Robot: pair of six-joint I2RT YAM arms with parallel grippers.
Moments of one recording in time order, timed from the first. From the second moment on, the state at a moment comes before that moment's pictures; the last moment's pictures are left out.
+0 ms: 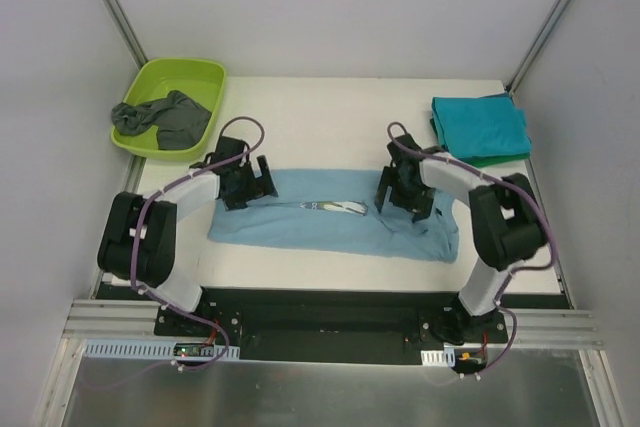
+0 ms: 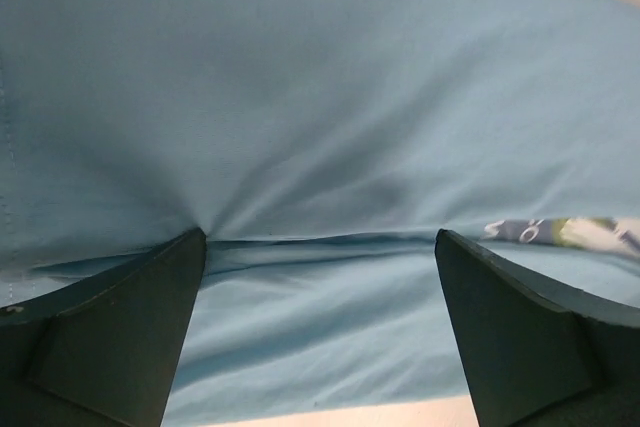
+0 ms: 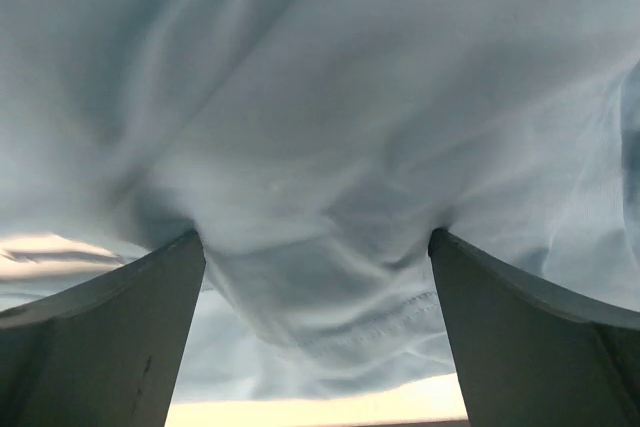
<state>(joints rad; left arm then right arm) -0.24 1.61 0.90 -0.37 0.15 -0.57 0.42 1.69 1.02 -0.71 0.09 0.68</state>
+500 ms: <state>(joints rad) -0.78 1.37 0.79 -0.44 0.26 -0.77 0.34 2.59 2.45 -0.76 -0.18 0.29</state>
